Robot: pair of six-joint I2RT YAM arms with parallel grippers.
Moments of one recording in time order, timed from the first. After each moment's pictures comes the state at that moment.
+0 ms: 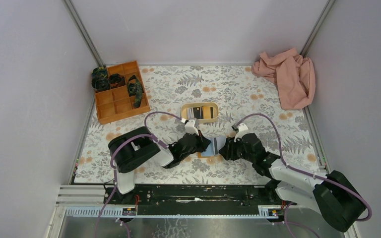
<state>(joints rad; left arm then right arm) -0.96 1.87 0.55 0.91 -0.23 -0.81 0.65 1.00 0.20 0.22 -0.12 0.44</state>
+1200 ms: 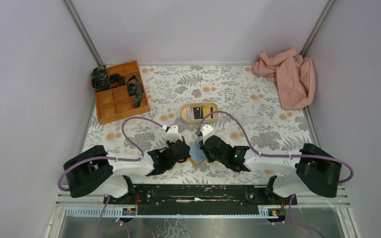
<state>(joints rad) -1.06 1.39 0.45 0.28 -0.50 -0.93 1.07 1.34 0.58 0.03 0.30 0.30</state>
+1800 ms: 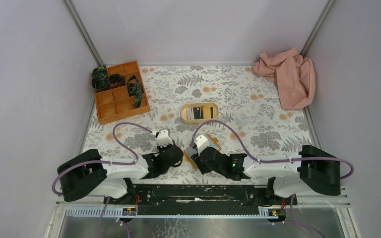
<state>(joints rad) -1.06 1.29 0.34 0.12 -0.63 -1.08 1.25 1.37 0.60 -0.02 0.34 0.34</state>
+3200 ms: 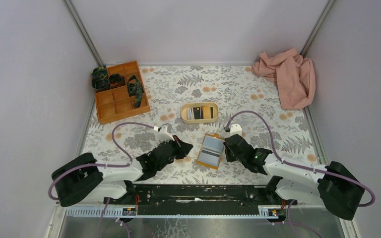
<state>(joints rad) -0.99 1.26 0.24 0.63 -0.32 -1.01 0.88 1.10 0.42 -0.13 0.30 0.49</state>
